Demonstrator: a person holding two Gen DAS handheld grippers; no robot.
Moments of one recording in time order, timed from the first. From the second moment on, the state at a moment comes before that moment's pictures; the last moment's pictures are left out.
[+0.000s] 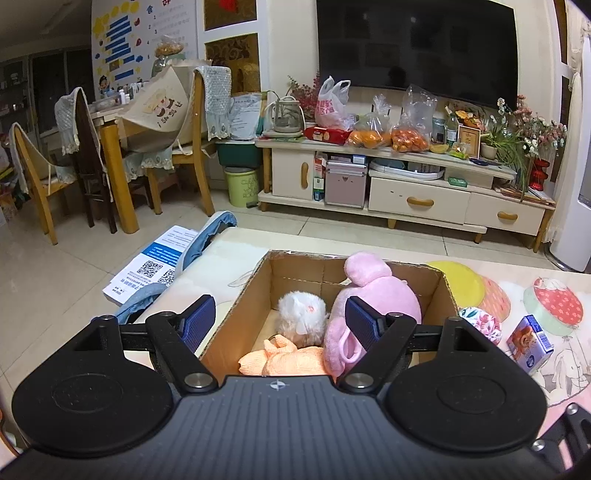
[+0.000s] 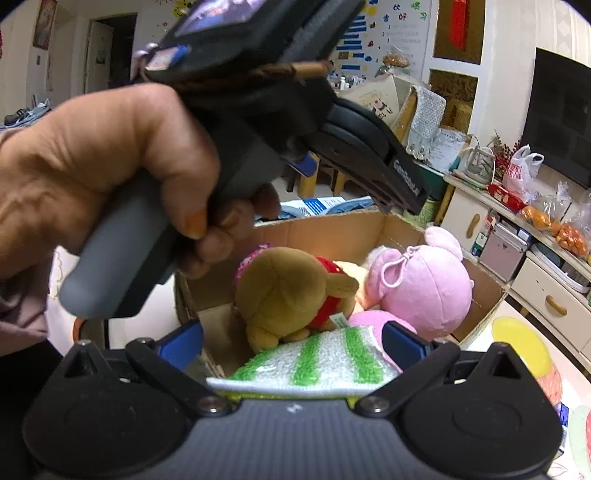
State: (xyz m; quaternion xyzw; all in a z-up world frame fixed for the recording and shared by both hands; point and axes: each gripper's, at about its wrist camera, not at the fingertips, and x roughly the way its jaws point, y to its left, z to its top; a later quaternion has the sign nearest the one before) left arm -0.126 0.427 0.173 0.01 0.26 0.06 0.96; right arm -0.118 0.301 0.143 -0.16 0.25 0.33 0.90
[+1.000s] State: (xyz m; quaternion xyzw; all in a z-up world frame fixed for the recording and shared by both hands) left arm -0.127 0.405 0.167 0.06 0.27 0.01 0.96; right arm -0.138 0.220 0.146 -0.06 0.24 0.21 0.95
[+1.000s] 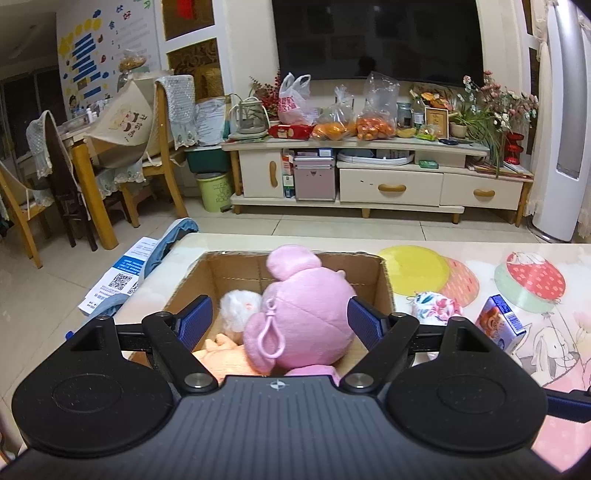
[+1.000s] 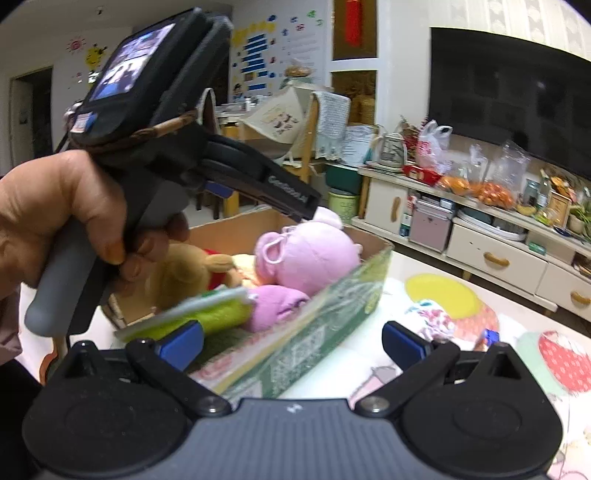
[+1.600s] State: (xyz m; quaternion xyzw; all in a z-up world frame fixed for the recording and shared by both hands) left arm -0.128 0.405 0.162 0.09 0.27 -0.02 0.96; right arm -0.135 0.175 0.134 -0.02 0.25 0.14 0.96
